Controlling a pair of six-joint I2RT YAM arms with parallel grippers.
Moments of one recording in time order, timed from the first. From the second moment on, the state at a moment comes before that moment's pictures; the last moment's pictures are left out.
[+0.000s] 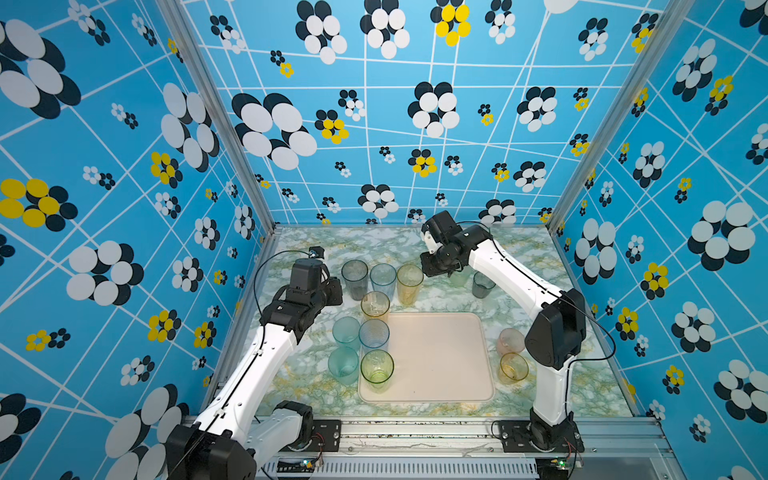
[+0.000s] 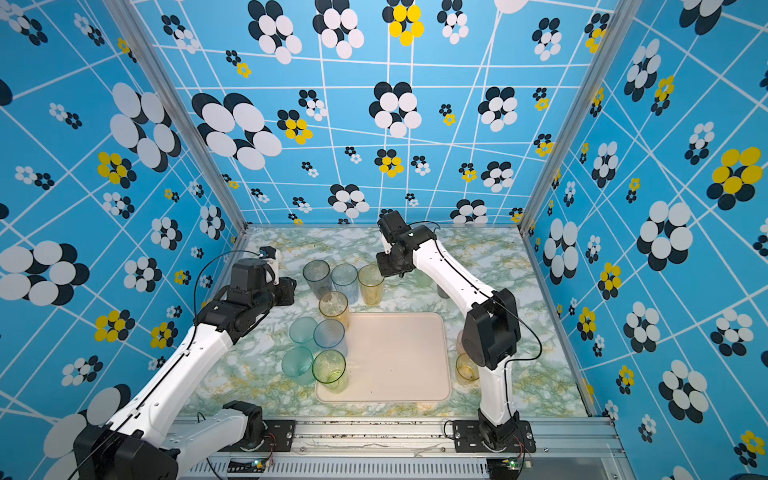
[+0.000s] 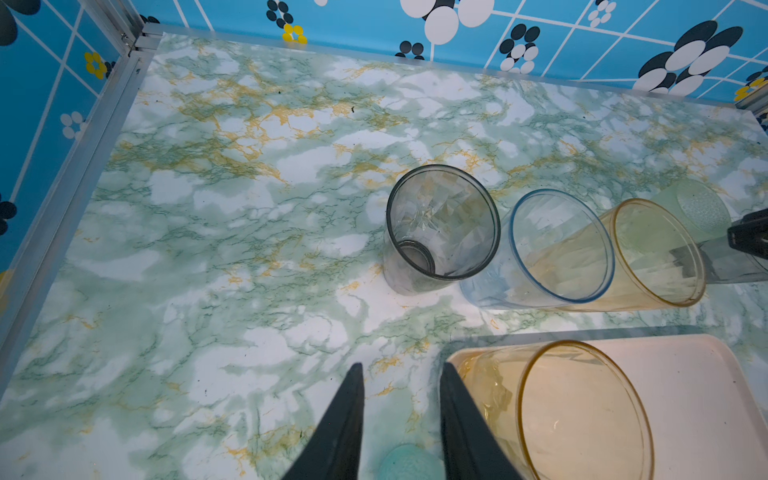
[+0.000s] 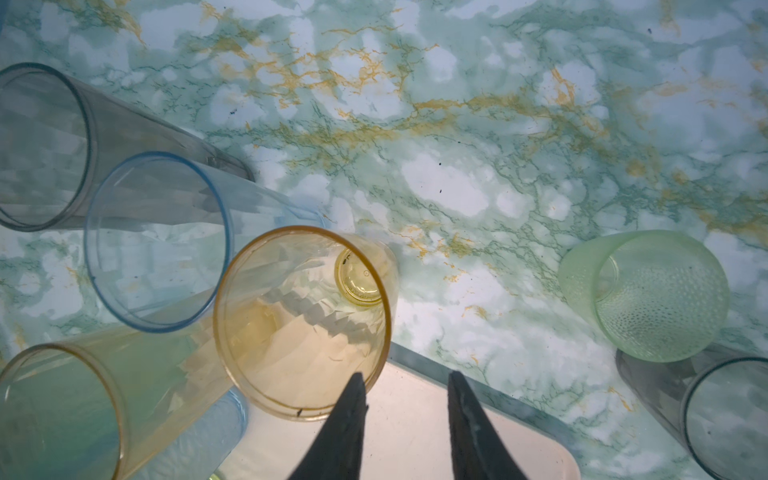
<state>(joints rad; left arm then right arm) -0.21 1.08 0.92 -0.50 -0.01 -0.24 0.58 2.00 1.92 -1.01 0.00 0.21</state>
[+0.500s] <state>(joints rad) -0.20 1.09 0.92 -0.49 0.01 -0.24 0.58 2.05 1.97 -1.03 -0.01 0.20</state>
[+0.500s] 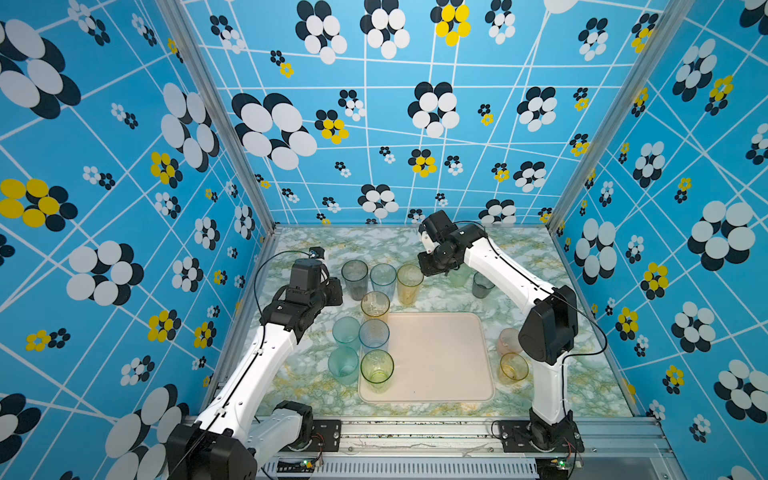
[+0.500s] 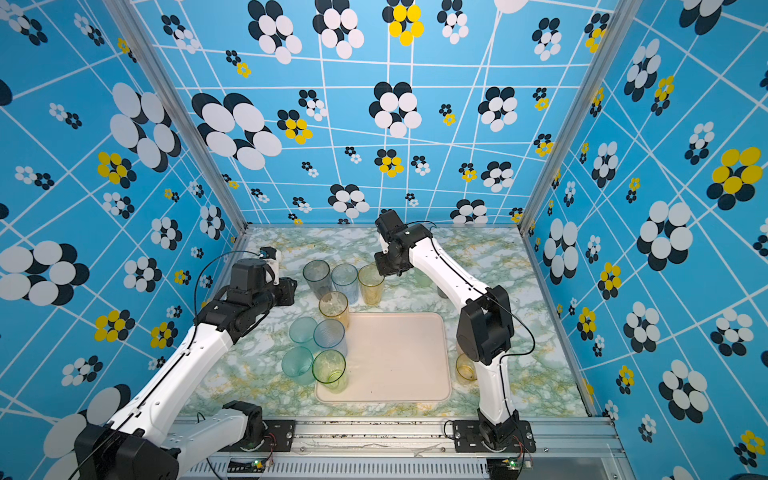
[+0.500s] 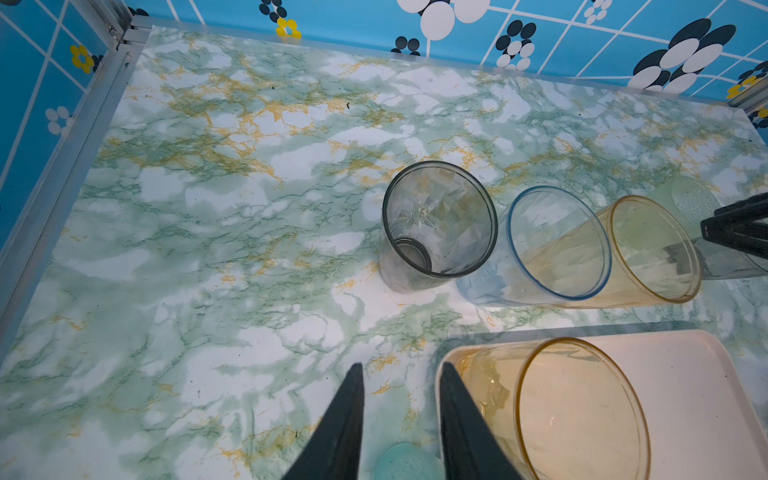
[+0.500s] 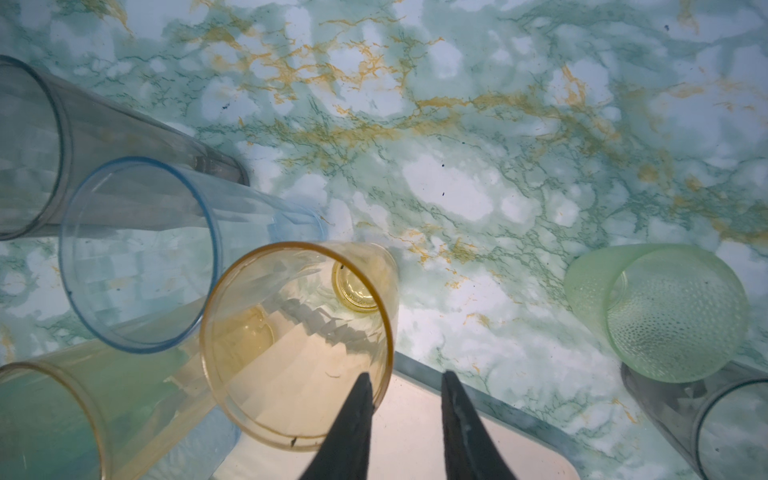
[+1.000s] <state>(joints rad) -0.19 1.10 0.92 -0.49 0.02 -0.24 0.58 2.08 2.02 -1.06 -0.02 0.20</state>
